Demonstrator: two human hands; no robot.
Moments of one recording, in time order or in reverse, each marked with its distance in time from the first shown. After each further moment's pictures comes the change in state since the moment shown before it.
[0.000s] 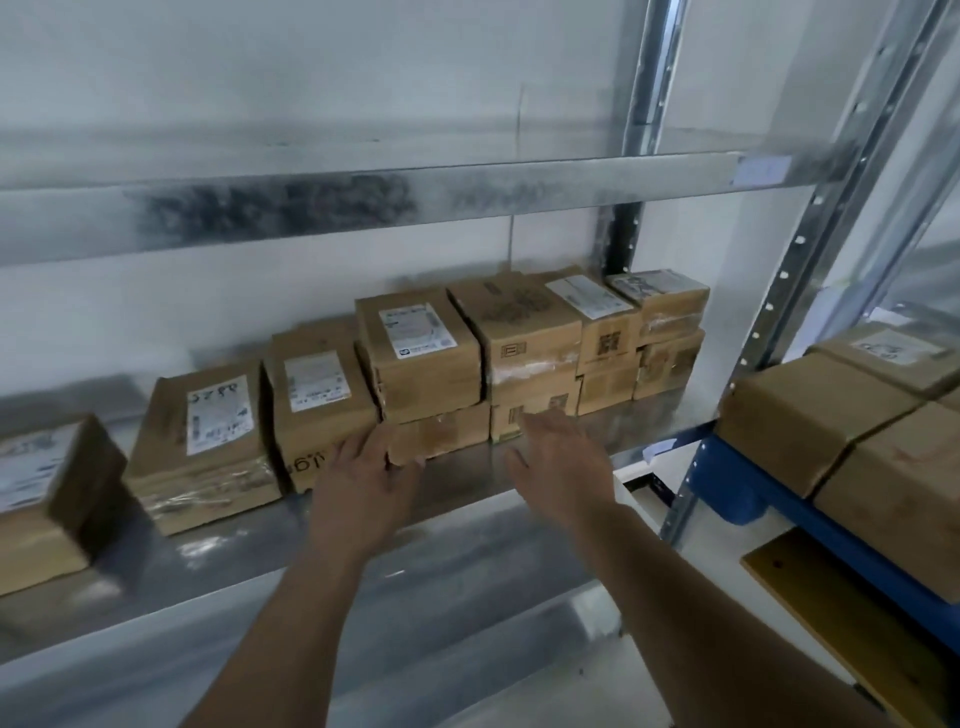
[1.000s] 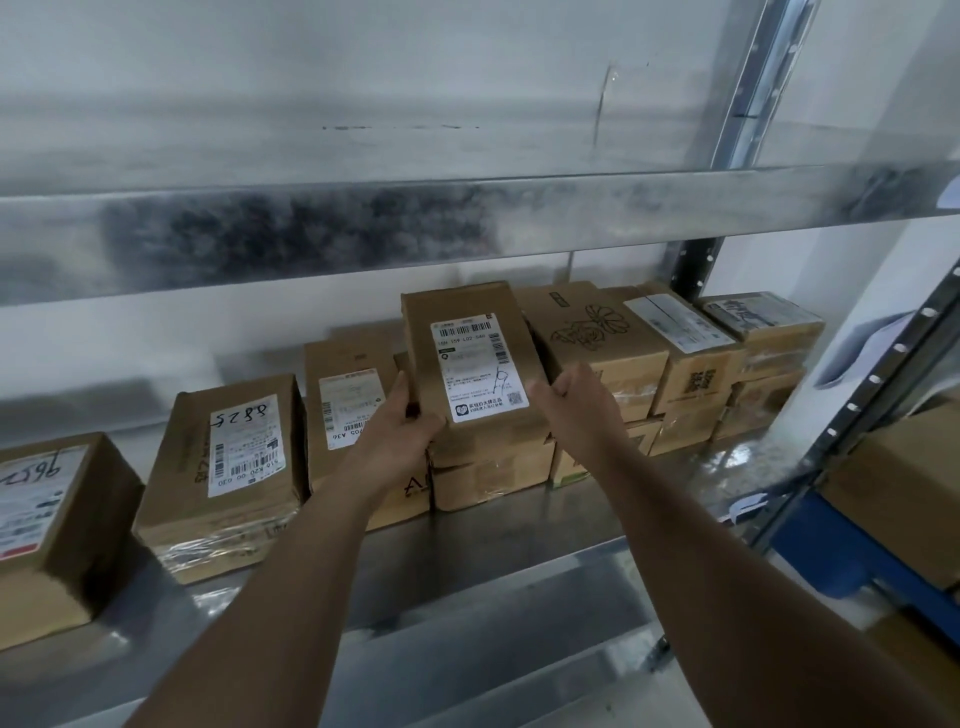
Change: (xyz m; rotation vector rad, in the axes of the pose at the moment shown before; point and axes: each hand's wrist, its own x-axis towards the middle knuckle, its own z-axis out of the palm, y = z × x) left_hand 0.118 -0.030 -0.018 -0.675 -0.241 -0.225; right_hand 0.137 -0.036 0.020 0.581 0.023 0.254
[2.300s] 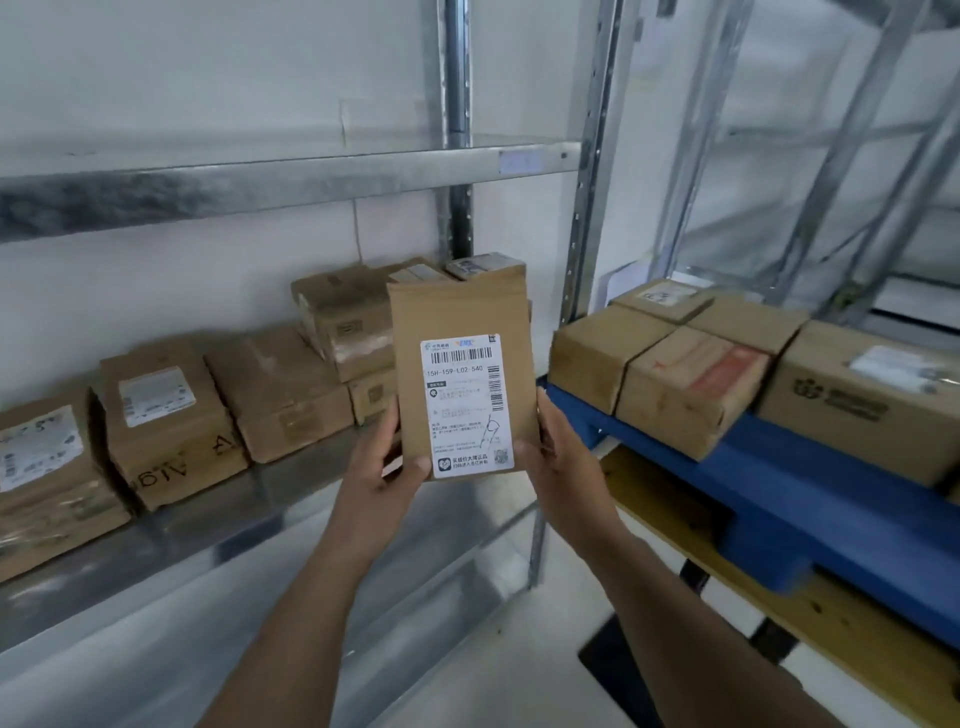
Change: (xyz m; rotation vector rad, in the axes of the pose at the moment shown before) left_hand -0.200 0.023 0.173 -0.102 -0.201 0.475; right_hand -0.264 0.108 -0.169 0.190 0.188 -0.033
